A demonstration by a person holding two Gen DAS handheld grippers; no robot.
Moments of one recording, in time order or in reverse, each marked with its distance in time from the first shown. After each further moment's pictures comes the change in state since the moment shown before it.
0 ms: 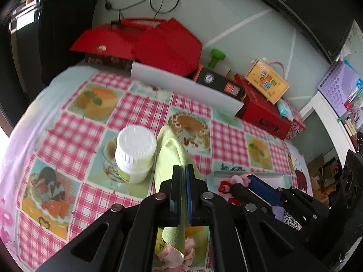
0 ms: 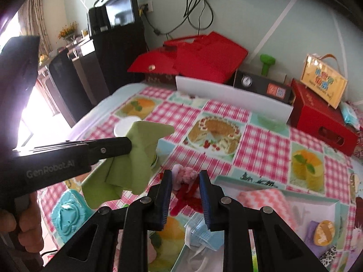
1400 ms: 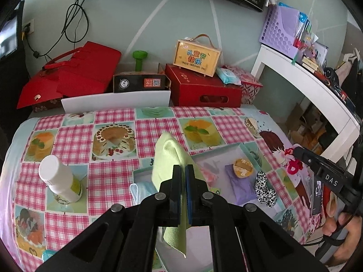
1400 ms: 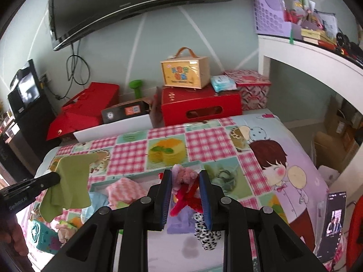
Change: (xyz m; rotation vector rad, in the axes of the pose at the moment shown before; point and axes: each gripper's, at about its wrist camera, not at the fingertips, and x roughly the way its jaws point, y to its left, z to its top) left arm 0.008 -0.142 -0.041 0.390 0.003 -0.129; right arm -0.159 -0.179 -0.089 0.476 -0.147 -0.413
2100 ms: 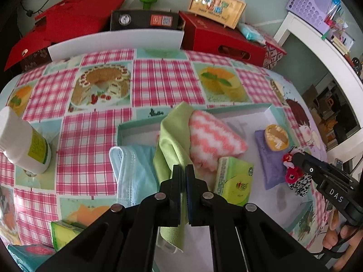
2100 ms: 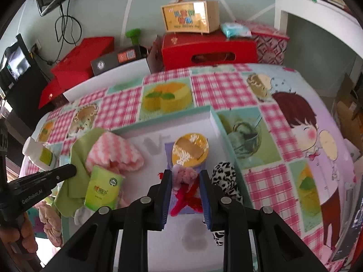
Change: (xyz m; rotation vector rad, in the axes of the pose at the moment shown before) left arm 0.104 0.016 -0.038 -0.087 0.275 0.025; right arm 0.094 -0.001 -0.046 -0.022 0.286 0.039
